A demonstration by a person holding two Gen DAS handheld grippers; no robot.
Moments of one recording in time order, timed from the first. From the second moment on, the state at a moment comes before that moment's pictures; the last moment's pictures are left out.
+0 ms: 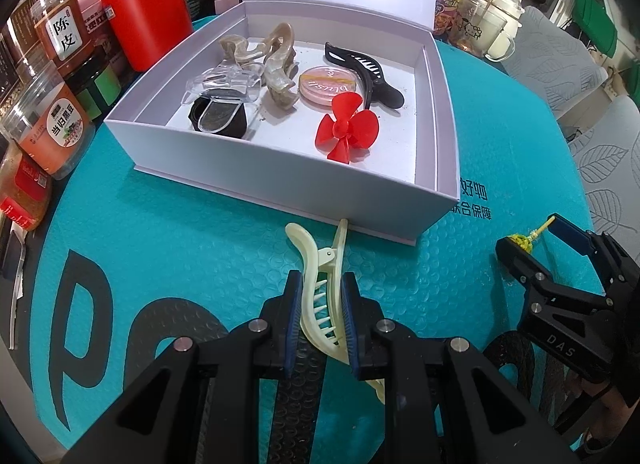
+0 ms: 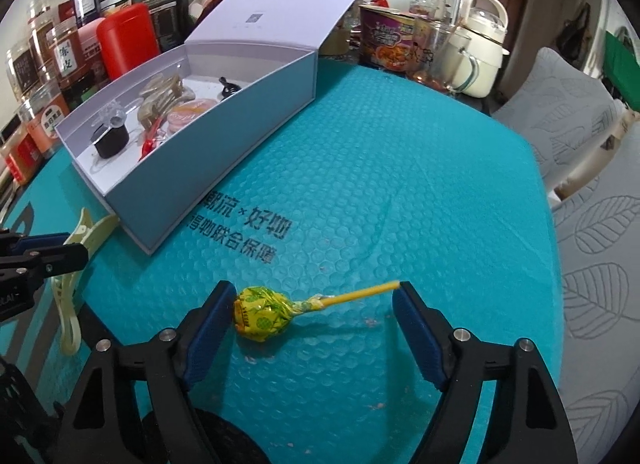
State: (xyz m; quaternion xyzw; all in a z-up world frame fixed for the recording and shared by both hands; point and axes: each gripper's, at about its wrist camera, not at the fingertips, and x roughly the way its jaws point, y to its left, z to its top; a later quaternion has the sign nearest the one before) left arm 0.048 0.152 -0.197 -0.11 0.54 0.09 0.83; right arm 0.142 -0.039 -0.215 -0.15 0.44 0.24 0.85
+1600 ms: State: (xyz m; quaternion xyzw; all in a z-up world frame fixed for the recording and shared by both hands) left arm 0.050 0.156 -0.200 -0.11 0.54 0.08 0.83; right arm 0.151 -0.055 -0.222 -0.09 0.44 0.19 0.87
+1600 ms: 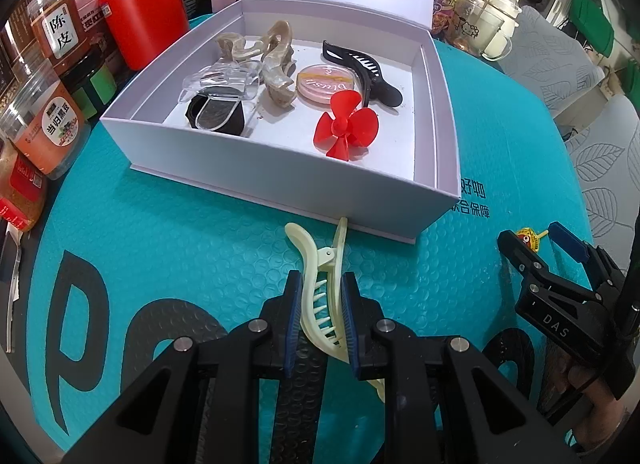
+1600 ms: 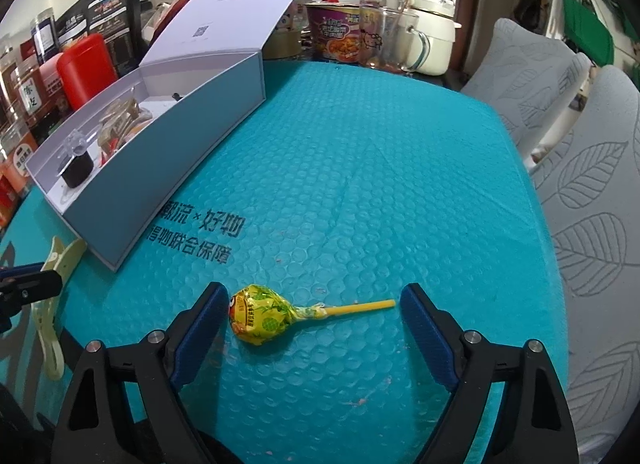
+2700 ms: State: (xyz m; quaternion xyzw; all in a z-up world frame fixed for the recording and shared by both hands) left arm -0.004 0.100 -0.122 -0.09 0.51 0.03 0.86; right arm 0.086 -0.112 -0.165 -0.07 0.46 0.21 0.86
